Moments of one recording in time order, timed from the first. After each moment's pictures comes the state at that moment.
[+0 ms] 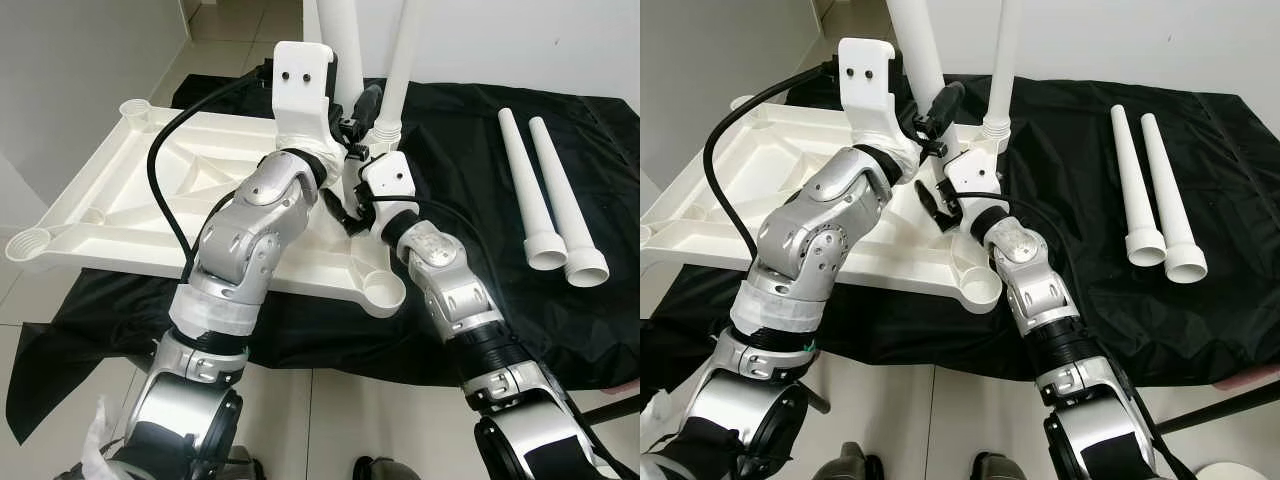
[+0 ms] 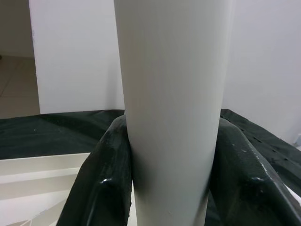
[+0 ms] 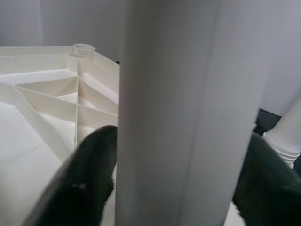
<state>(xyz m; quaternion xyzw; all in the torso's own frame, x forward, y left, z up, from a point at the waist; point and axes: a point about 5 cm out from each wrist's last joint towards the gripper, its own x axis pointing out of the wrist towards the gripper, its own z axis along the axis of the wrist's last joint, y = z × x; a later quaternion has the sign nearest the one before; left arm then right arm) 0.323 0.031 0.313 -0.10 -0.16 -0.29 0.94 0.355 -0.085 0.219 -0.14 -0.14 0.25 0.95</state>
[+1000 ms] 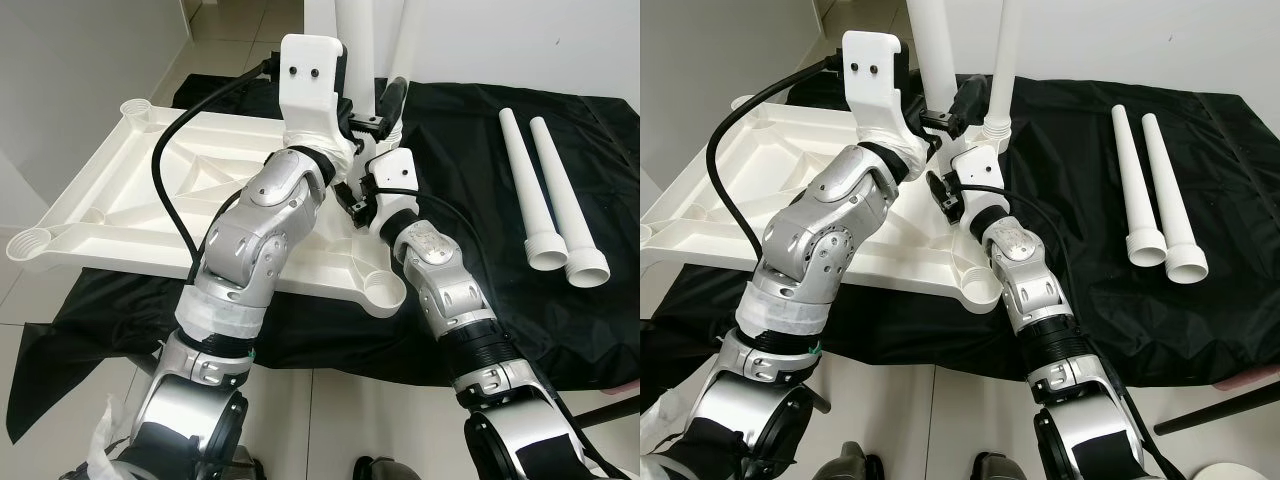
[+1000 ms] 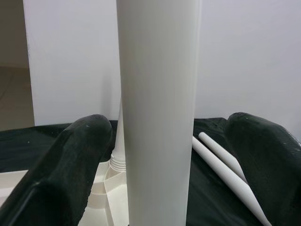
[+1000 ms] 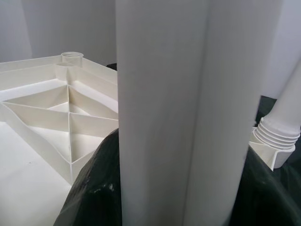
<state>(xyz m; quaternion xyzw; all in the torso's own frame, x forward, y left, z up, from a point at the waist) 0.316 0.027 0.320 -0.10 -0.18 -0.30 0.93 0.360 -0.086 0.215 -0.09 -0.13 0.22 0.96</state>
